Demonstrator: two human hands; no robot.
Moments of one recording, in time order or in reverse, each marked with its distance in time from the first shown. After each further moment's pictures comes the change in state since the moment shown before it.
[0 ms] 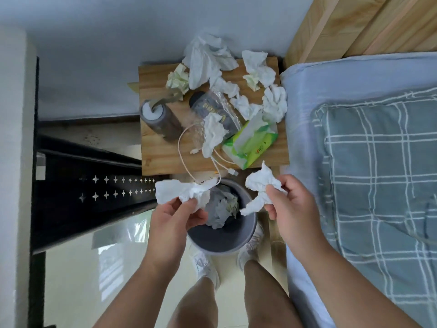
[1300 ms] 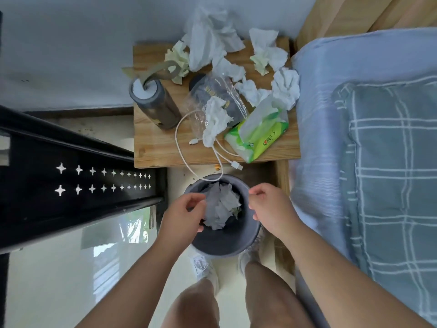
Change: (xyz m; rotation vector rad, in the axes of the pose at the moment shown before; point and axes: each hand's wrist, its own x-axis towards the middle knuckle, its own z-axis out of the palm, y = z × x) left_hand 0.064 -0.079 0.000 0.426 -0.030 -0.075; right_hand 0.060 0.093 0.032 -0.486 -0.215 0.287
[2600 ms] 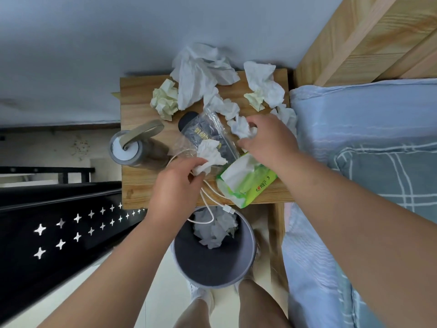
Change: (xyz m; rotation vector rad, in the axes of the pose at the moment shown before) left_hand 0.083 0.154 0.000 0.533 0.189 0.468; right_hand 0.143 -0.166 -0.103 -0.473 0.211 -0.377
